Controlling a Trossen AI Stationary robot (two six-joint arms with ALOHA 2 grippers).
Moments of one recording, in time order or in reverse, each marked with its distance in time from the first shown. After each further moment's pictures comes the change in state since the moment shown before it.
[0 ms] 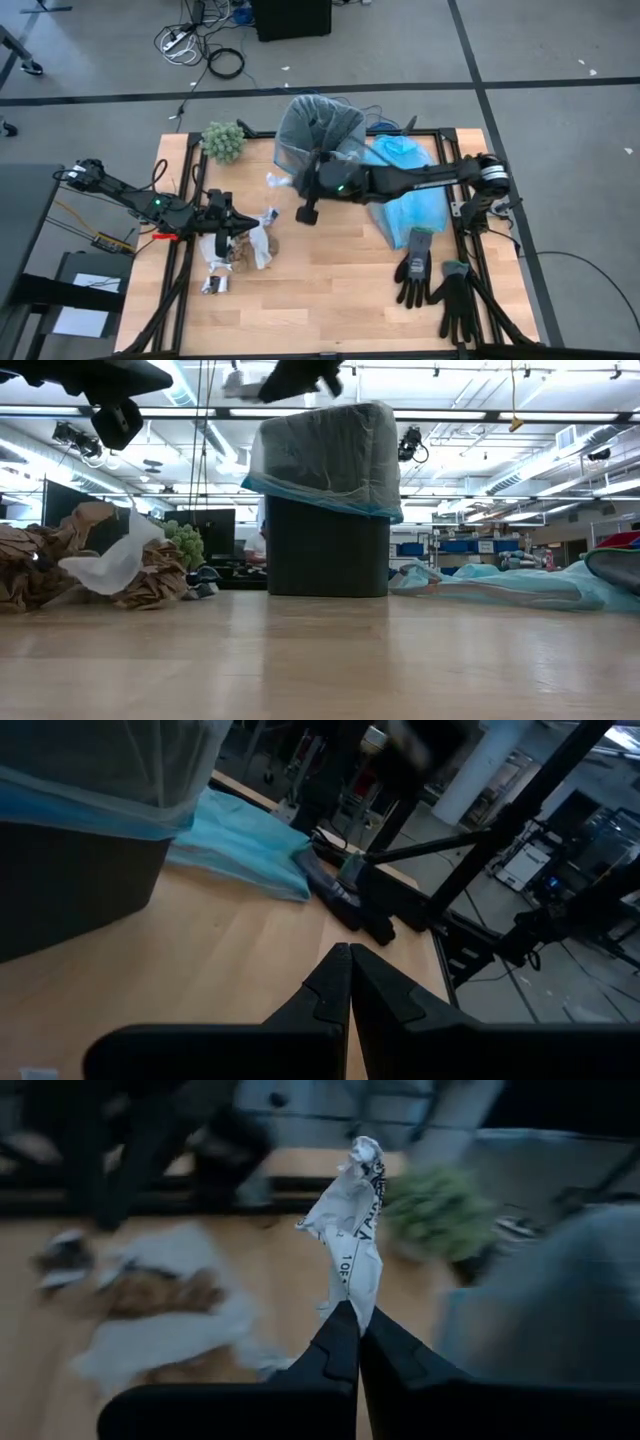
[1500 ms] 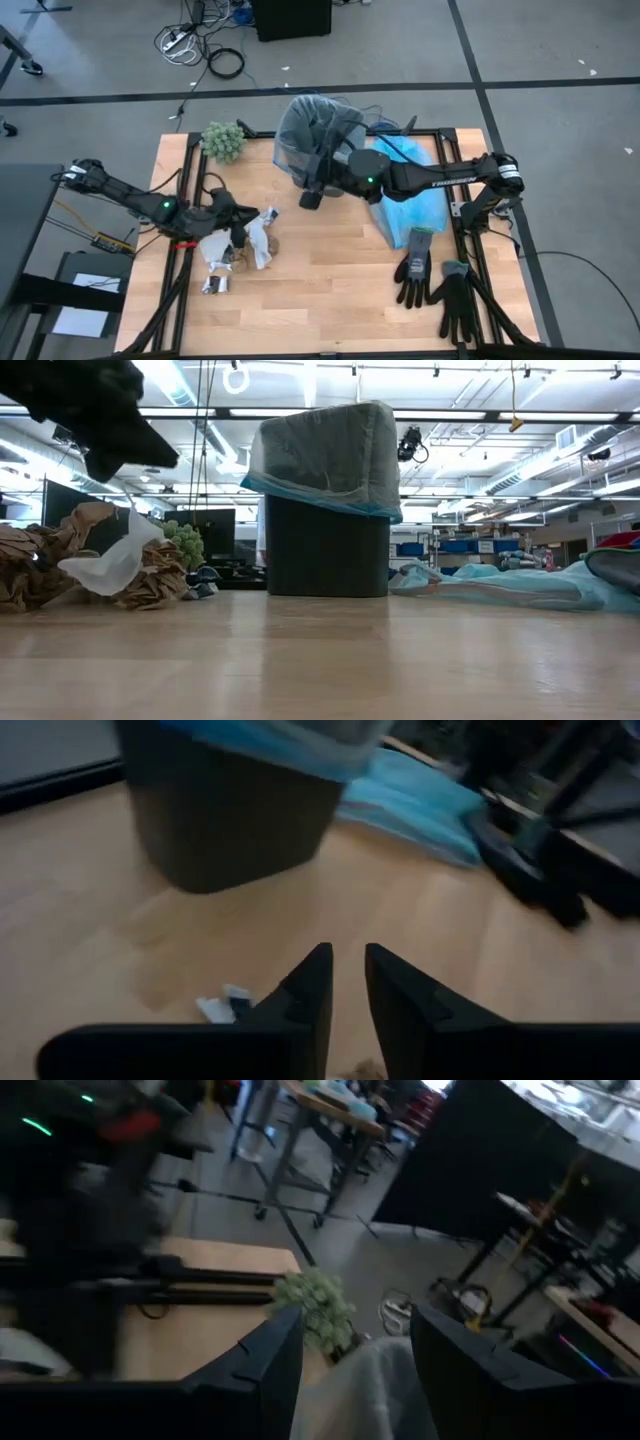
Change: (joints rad) left arm 0.053 0.122 0.001 -0.242 -0.229 -0.136; right arm 0.055 -0.086 0.030 0.200 0.210 -0.334
